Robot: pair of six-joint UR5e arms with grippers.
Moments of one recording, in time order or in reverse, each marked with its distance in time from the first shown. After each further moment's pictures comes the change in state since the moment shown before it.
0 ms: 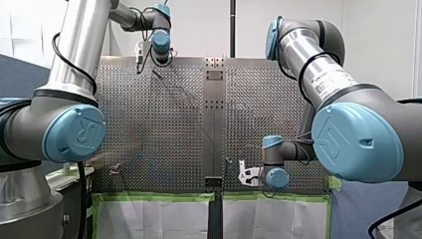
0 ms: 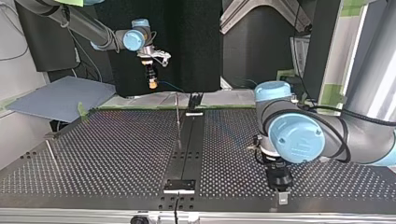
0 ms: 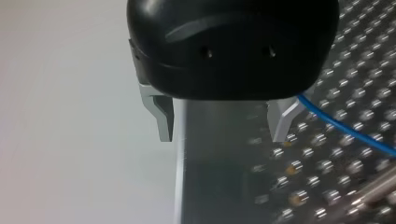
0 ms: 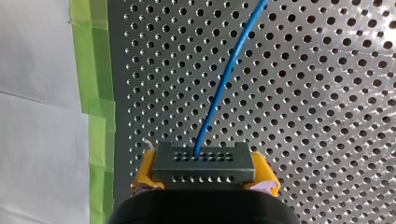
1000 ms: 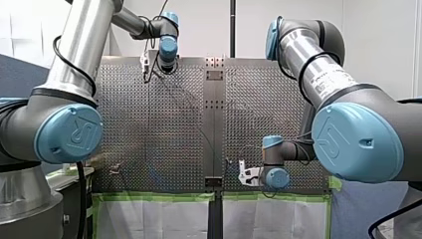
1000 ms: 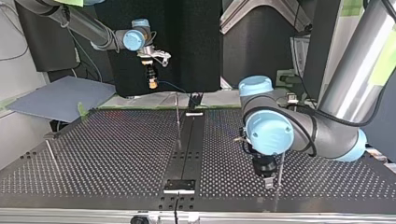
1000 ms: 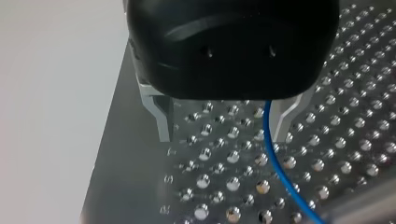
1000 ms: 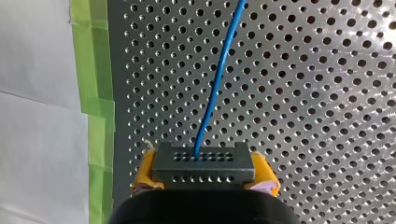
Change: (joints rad) left arm -0.059 -0.045 -0.015 -0.022 -0.084 -0.114; right arm 0.000 0.000 0.001 -0.002 0.000 -0.004
